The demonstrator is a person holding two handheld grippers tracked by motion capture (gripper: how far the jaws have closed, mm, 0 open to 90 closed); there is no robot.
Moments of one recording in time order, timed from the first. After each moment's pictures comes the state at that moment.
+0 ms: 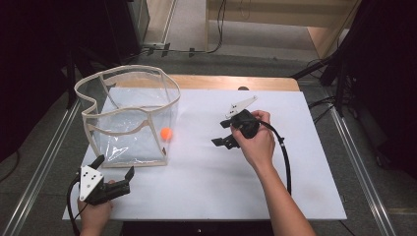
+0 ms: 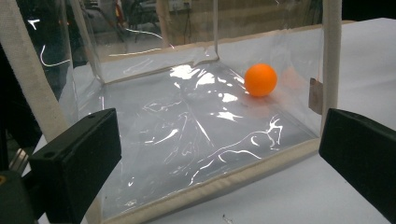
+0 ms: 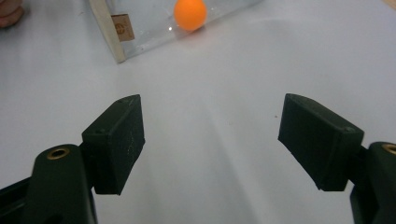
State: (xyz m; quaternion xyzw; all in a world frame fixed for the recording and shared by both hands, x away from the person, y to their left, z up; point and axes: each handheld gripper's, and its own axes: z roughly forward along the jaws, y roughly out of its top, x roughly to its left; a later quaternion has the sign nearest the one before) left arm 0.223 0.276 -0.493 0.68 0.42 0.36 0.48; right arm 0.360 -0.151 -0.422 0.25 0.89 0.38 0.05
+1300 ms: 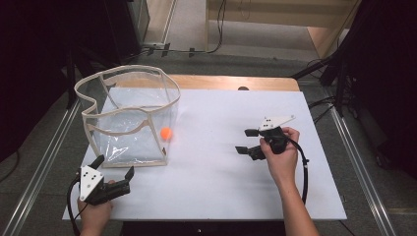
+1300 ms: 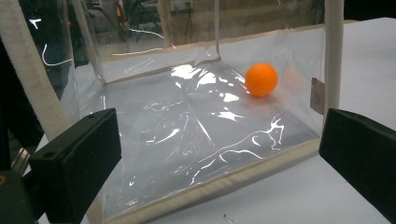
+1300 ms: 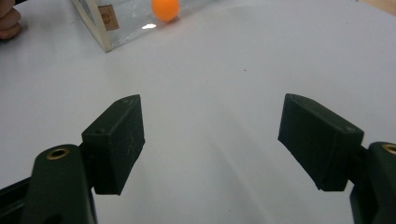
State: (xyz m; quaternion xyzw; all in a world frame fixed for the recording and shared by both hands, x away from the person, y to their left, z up) left arm 0.223 0.275 -0.493 0.68 0.42 0.36 0.48; right arm 0.321 -0.226 -0.453 0.30 0.84 0.45 0.07
